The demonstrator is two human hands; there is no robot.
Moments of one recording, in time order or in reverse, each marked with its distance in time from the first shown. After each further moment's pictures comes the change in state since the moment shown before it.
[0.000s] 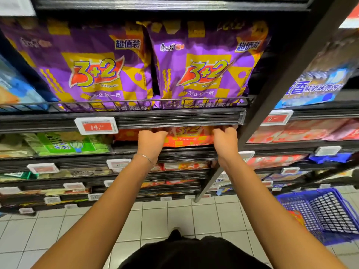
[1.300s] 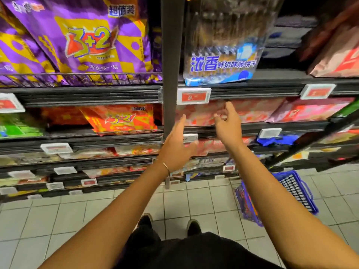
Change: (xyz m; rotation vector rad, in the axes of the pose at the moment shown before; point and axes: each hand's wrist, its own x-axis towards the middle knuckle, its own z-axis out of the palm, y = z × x) left_hand -0.162 -0.023 0.194 0.430 -0.516 0.443; right_hand 0.082 0.036 -0.203 -0.326 -0.048 -0.266
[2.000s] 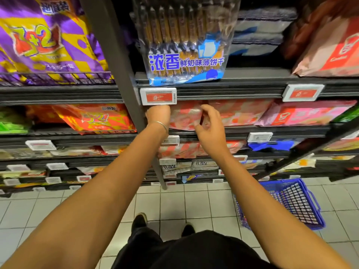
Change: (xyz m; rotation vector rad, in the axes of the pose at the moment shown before) left_hand 0.113 0.045 0.032 -0.334 0.514 -0.585; right_hand 0.009 0.037 -0.034 0.112 -0.127 -0.284
